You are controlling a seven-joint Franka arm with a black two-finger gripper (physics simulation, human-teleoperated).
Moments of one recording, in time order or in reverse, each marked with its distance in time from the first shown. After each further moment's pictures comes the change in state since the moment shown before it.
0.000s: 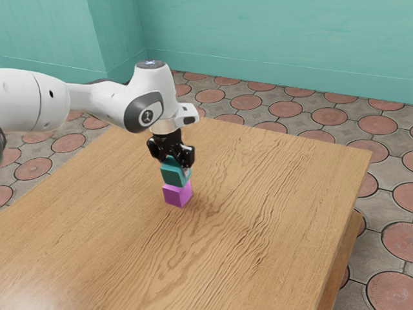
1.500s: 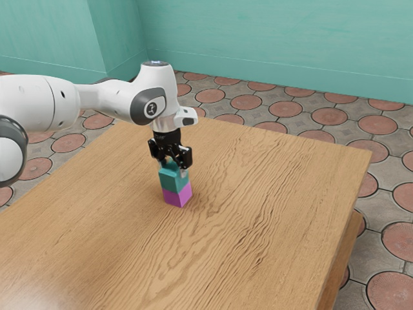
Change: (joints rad) arm 0.105 0.204 -0.094 0.248 0.039 -0.195 0.143
